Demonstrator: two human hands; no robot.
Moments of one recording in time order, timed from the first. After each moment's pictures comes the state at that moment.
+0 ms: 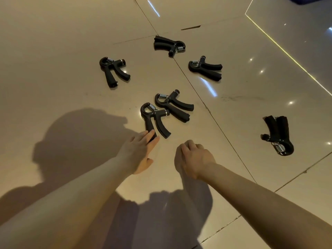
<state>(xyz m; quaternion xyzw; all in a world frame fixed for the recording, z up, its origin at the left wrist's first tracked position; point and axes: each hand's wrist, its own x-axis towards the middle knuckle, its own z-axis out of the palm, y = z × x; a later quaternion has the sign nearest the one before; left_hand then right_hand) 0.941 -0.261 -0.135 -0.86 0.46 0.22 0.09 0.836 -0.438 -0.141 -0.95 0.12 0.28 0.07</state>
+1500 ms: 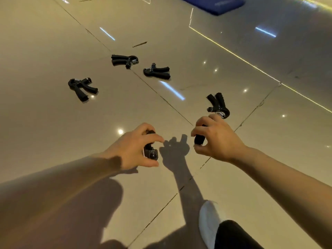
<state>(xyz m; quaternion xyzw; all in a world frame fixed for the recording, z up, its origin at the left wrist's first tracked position) 0.844 -0.247 -0.012 -0.75 0.60 0.19 -0.19 0.671 -0.446 0.018 -0.99 0.12 0.01 0.03</state>
